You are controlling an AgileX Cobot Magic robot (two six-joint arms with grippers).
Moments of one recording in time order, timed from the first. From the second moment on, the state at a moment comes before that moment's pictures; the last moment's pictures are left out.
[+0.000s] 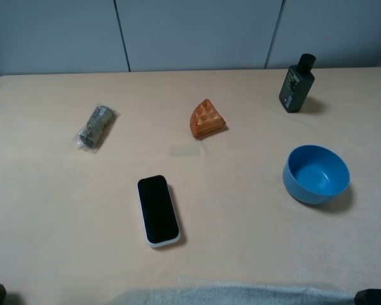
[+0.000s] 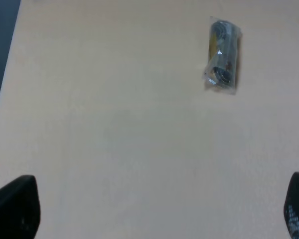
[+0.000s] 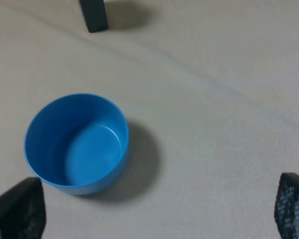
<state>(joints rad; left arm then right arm) -0.08 -0.01 -0.49 0.09 1.06 -0.05 0.02 0.21 -0.50 -0.09 1.03 0.15</state>
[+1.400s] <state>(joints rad) -0.08 -0.01 -0.49 0.19 1.06 -0.05 0.02 0.21 -0.50 -0.09 1.03 0.15</state>
